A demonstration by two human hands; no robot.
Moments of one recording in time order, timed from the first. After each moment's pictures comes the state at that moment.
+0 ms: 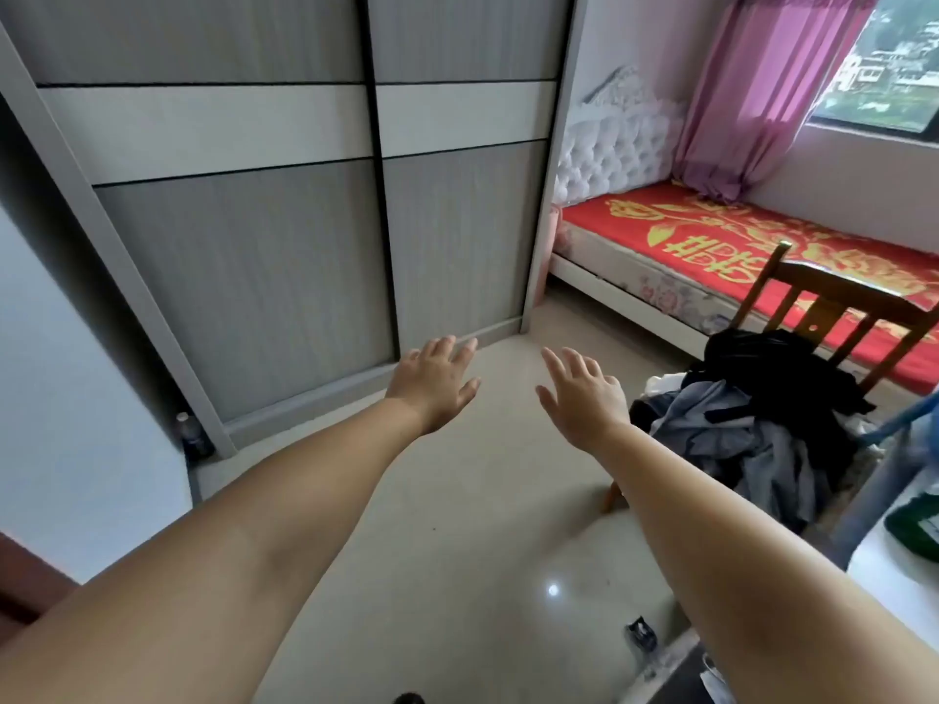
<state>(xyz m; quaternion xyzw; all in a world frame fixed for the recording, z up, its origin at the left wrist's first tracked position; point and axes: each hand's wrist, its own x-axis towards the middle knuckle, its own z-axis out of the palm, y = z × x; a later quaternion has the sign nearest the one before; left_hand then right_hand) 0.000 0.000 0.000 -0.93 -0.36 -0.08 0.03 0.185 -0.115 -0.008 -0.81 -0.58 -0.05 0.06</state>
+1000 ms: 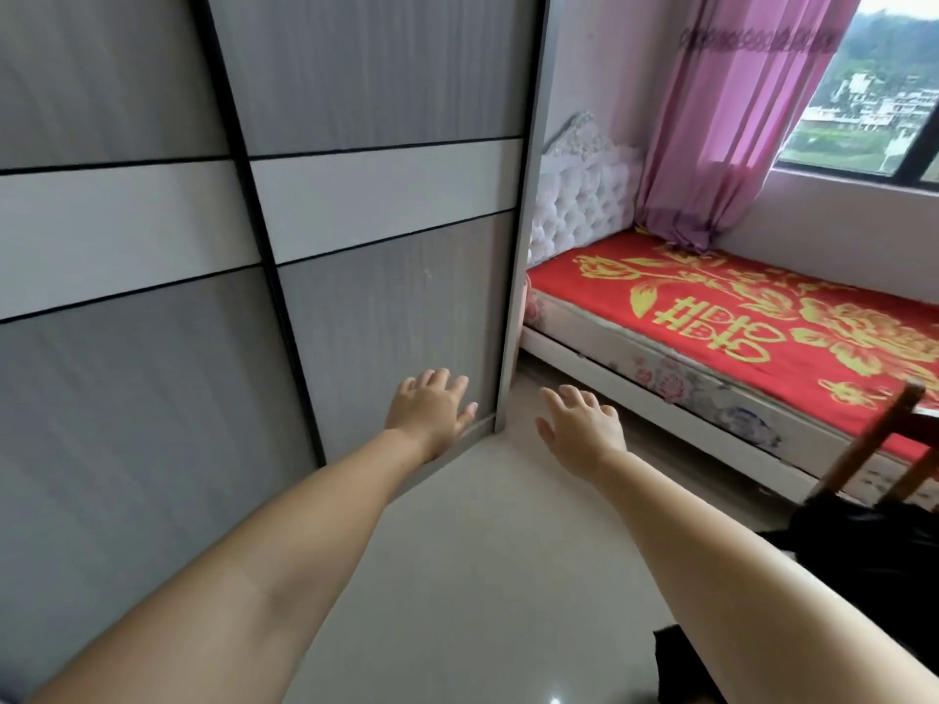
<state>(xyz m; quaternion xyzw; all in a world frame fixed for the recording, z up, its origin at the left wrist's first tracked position) 0.308 0.490 0.000 -0.94 -0.33 -0.06 0.03 0.475 0.357 -0.010 -0.86 -0.51 -0.01 0.03</state>
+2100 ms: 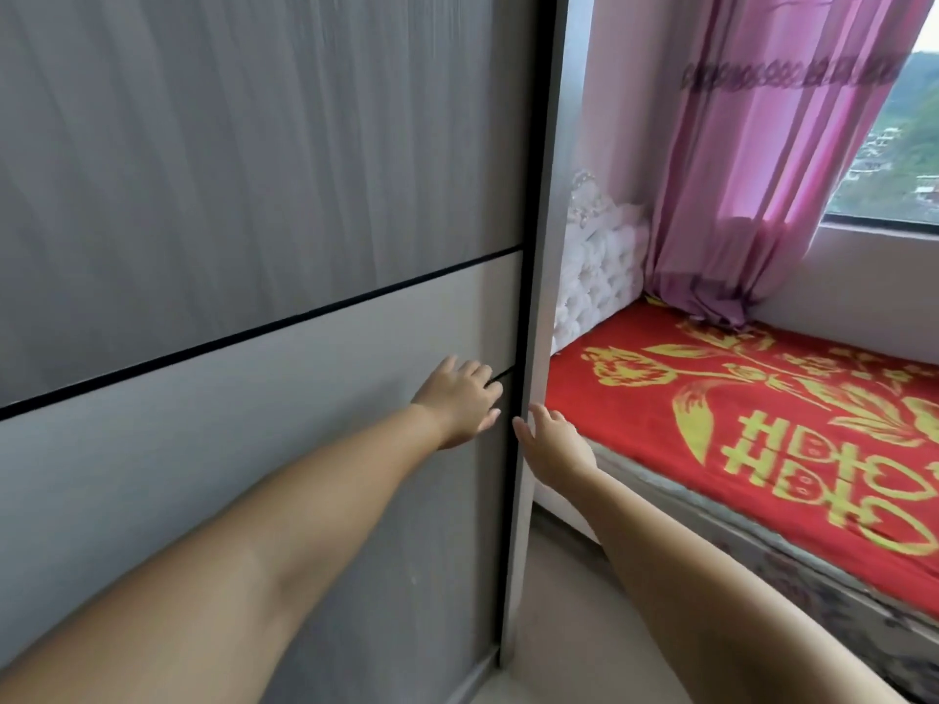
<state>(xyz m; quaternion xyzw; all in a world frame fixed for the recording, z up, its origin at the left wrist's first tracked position) 0.810 1.054 0.066 -0.96 -0.14 -0.05 0.25 0.914 0.940 0.015 -0.88 -0.40 0.10 0.25</state>
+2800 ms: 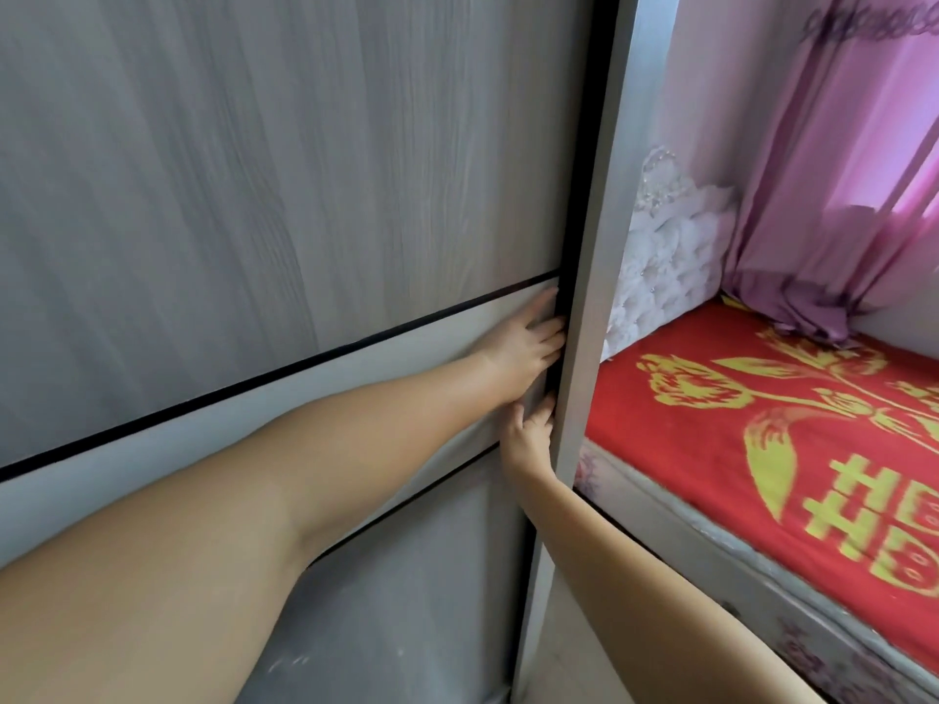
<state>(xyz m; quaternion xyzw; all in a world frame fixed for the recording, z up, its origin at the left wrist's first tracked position) 0.944 1.126 0.121 -0.85 -0.09 0.07 0.52 0.974 1.088 0.001 -0.75 -0.22 0.24 0.58</state>
